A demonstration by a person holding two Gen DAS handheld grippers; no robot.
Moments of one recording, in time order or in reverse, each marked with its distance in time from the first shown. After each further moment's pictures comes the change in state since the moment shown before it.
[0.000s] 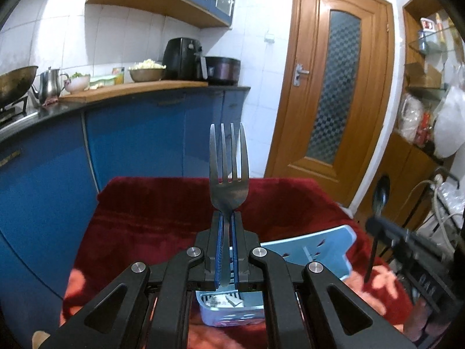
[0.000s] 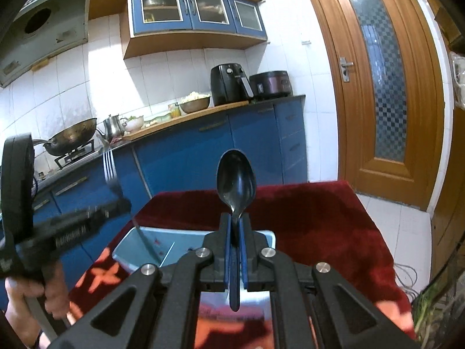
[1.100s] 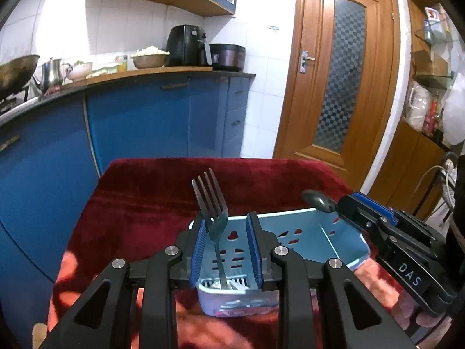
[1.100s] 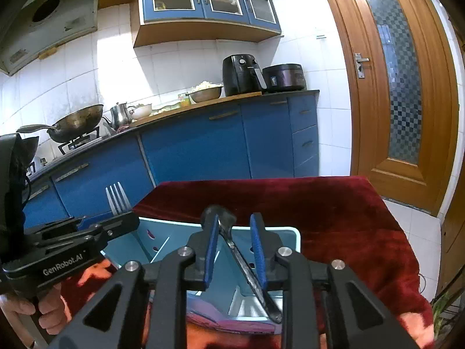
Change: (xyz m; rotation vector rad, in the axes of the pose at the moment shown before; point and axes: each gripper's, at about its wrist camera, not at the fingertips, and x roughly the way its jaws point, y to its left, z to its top) left arm 0.017 -0.004 -0.022 -0.005 0.046 0.024; right arm 0.034 0.004 -0.017 -0.042 0.028 0.051
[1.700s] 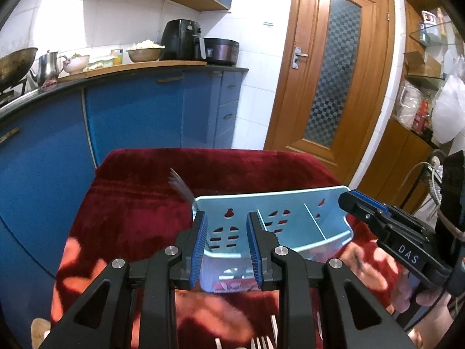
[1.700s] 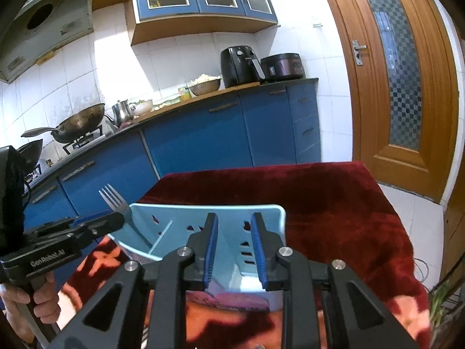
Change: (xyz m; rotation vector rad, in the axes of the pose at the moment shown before) left arm -0.024 0.005 -0.008 0.003 0.034 -0.050; right arm -0.020 -0.013 -0.005 0.044 0.064 0.016
